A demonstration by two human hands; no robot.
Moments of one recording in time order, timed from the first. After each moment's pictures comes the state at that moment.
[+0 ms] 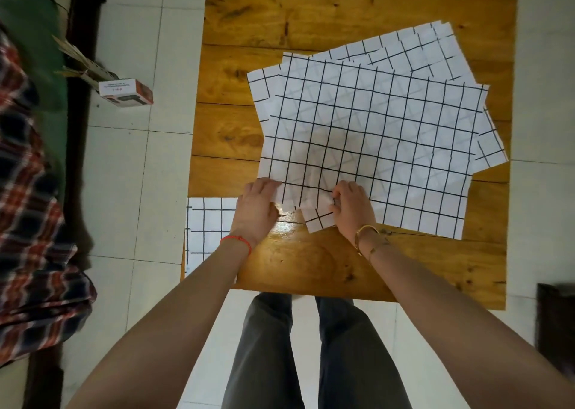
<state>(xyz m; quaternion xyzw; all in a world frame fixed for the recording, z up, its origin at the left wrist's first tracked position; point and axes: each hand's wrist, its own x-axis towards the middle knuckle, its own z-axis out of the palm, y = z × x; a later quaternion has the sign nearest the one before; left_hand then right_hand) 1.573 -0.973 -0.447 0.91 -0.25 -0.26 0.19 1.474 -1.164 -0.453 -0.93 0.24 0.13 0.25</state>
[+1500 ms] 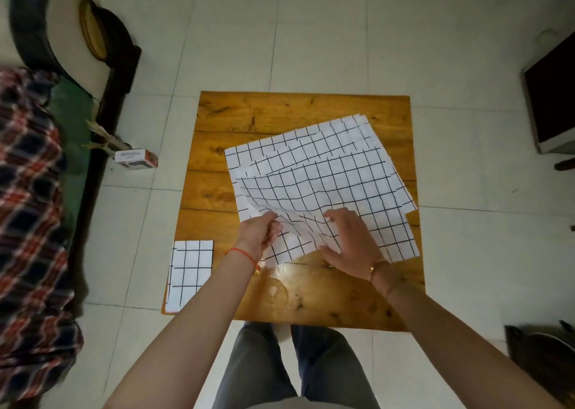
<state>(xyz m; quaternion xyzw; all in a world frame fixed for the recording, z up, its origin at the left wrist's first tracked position) 1.548 -1.100 -0.302 0.65 0.31 -0.41 0.55 1.415 -1.276 -0.303 -0.95 0.09 0.07 0.30</state>
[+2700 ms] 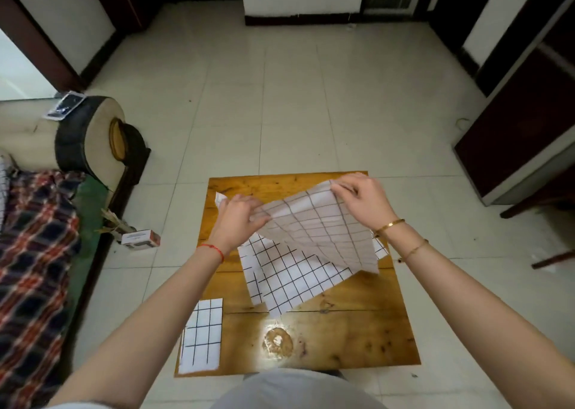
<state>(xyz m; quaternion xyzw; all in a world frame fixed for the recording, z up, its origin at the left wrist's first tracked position) 1.611 -1.074 -0.116 0.90 -0.40 -0.03 0.20 1.467 -1.311 -0.069 -0.91 0.13 -0.19 0.33</state>
